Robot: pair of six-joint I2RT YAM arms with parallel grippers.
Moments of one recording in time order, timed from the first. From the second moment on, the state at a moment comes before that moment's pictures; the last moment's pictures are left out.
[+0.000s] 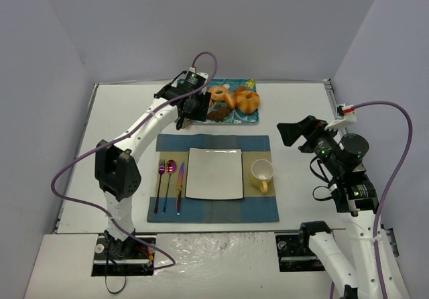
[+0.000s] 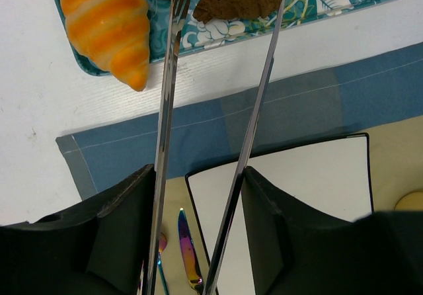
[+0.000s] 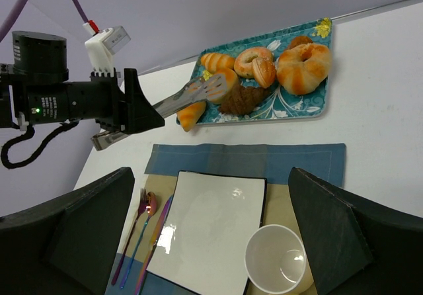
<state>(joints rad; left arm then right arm) -0.55 1.94 1.90 -0.87 -0.14 -0.24 0.09 0.67 0.89 -0.34 -0.28 0.53</state>
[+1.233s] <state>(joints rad) -0.67 2.13 2.13 -0.96 -0.36 -0.08 0.09 0.66 0.89 -0.34 -0.28 0.53</state>
